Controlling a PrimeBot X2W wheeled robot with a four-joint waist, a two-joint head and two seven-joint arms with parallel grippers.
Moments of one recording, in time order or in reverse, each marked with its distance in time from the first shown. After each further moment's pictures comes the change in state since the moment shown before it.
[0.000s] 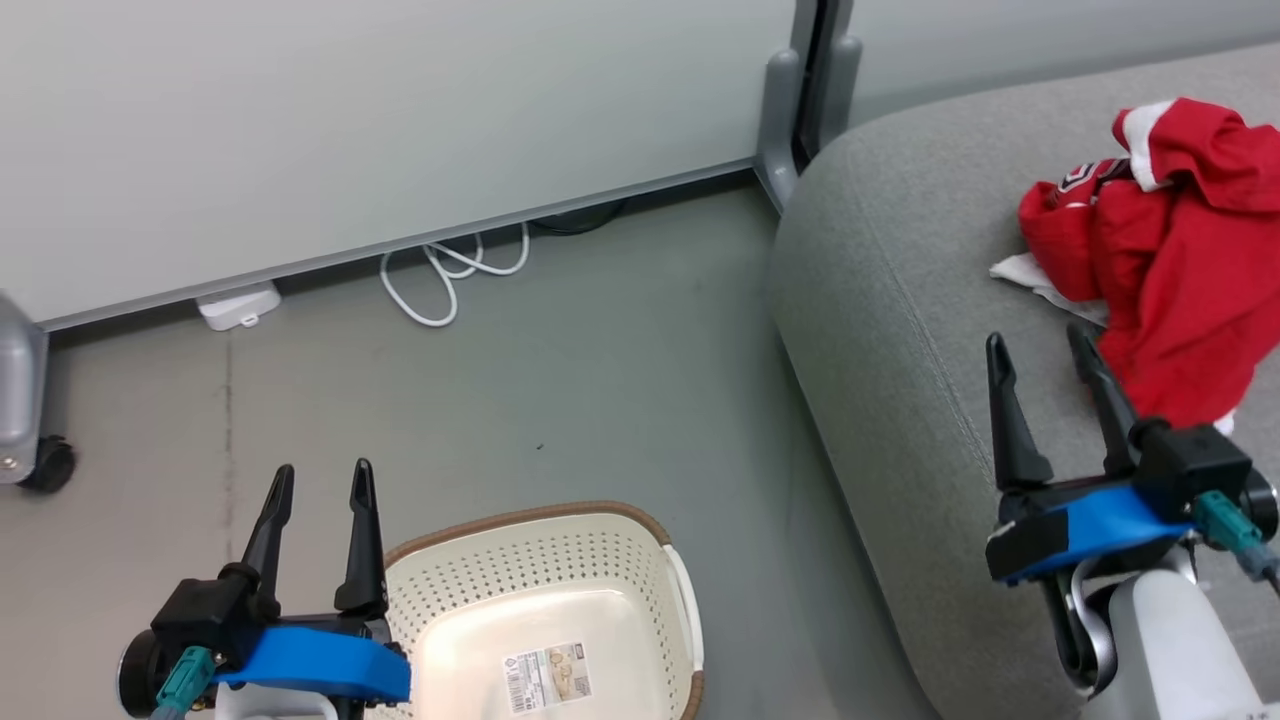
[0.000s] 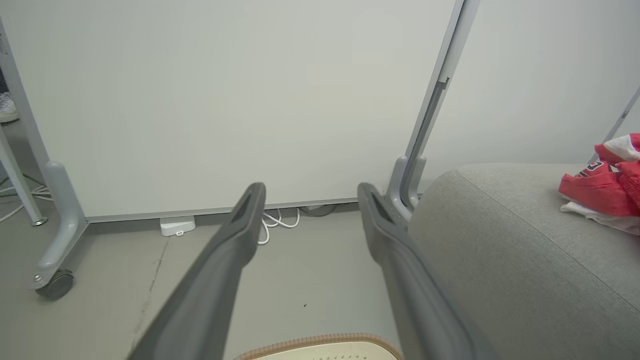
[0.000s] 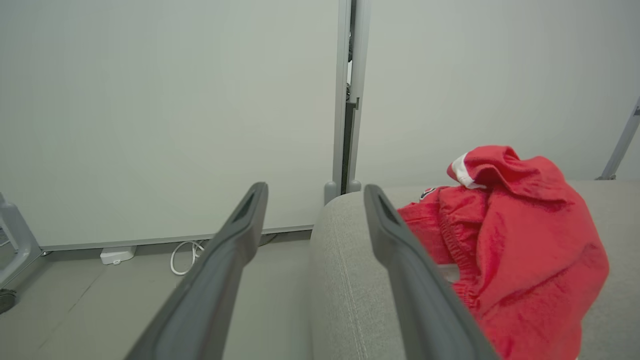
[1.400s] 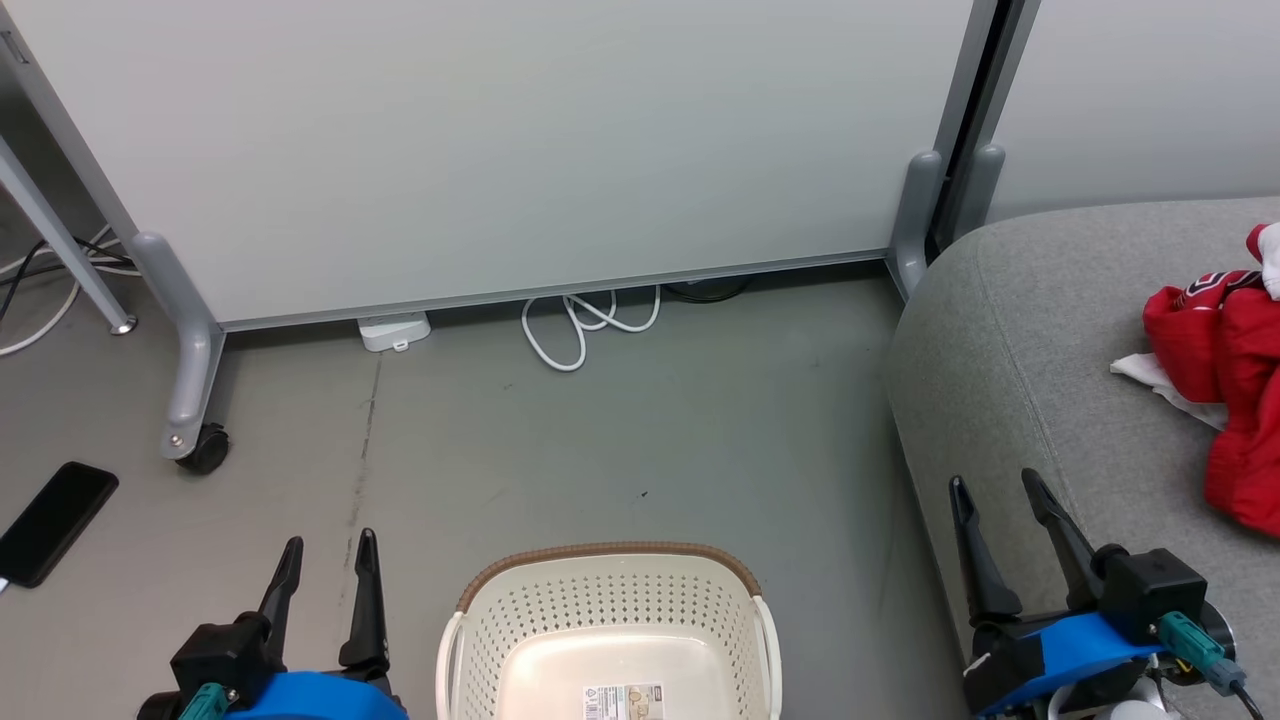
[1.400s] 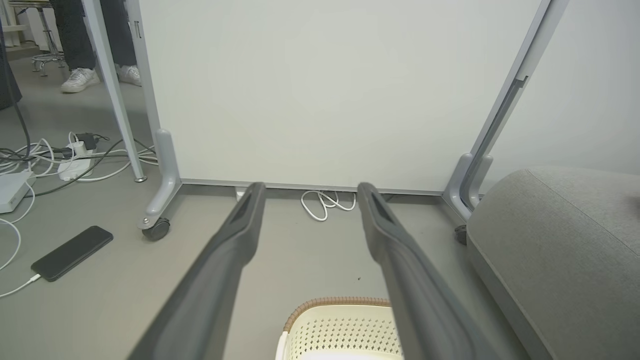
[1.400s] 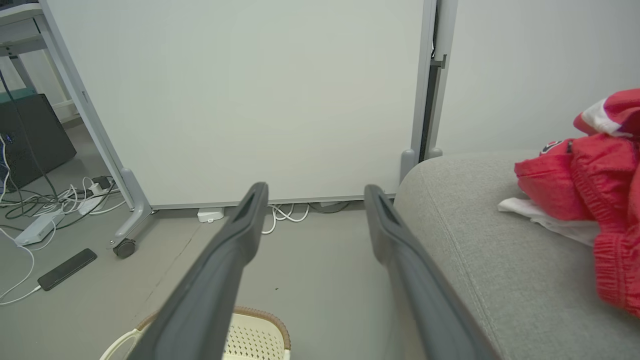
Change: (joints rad) left arm 0.037 -0.017 0.034 0.139 0.011 -0.025 0.000; right arm 0.237 0.027 0.049 -0.068 0.059 0.000 0.037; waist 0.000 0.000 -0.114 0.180
